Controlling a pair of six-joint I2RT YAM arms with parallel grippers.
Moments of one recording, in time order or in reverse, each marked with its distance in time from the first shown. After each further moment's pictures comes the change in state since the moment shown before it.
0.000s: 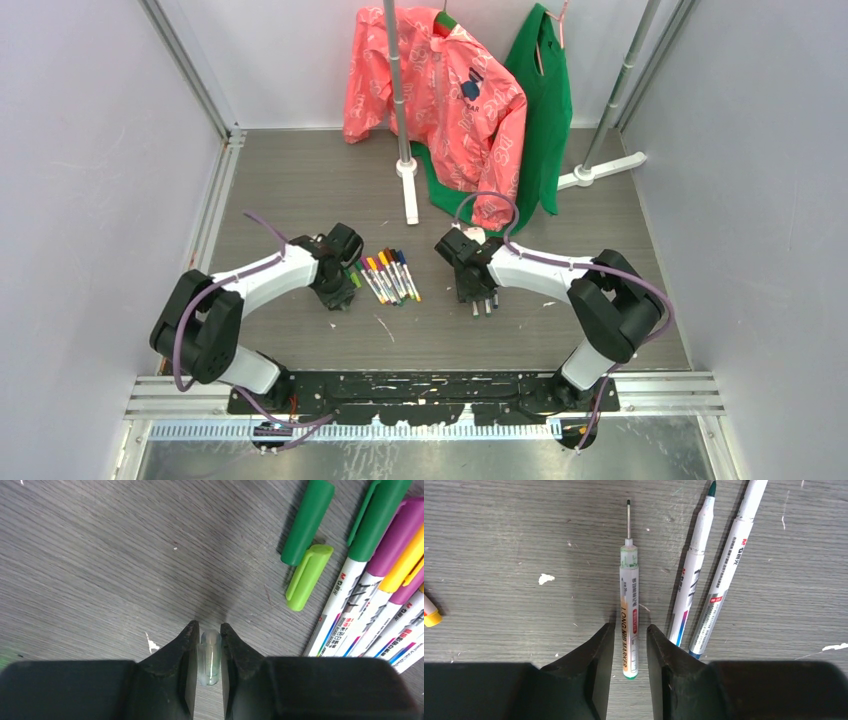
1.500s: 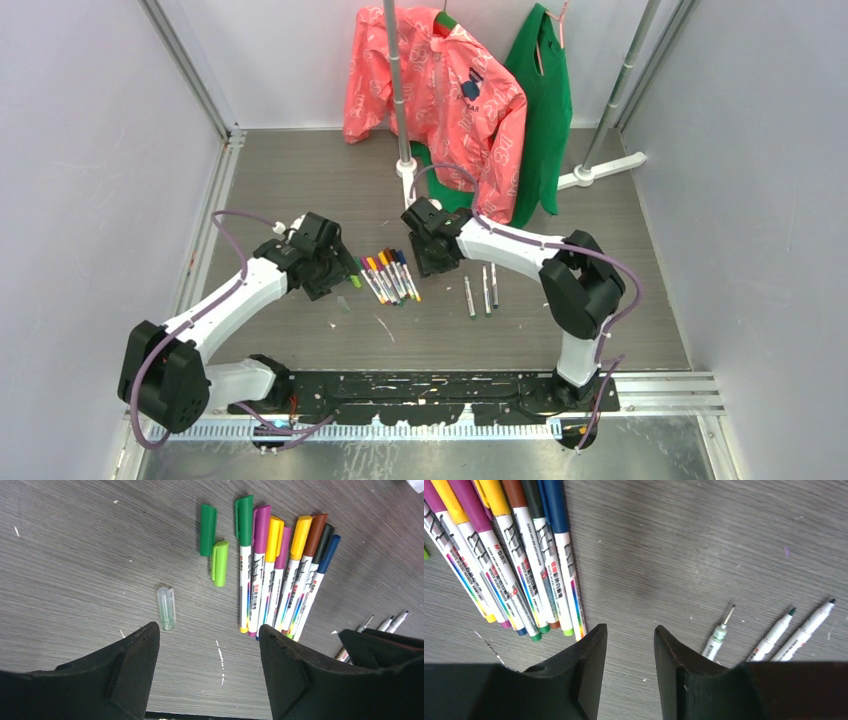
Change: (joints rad) left arm 0.066 -0.242 0.004 0.060 0.061 0.139; right arm 0.034 0.187 0.364 -0.032 -0.113 -0.147
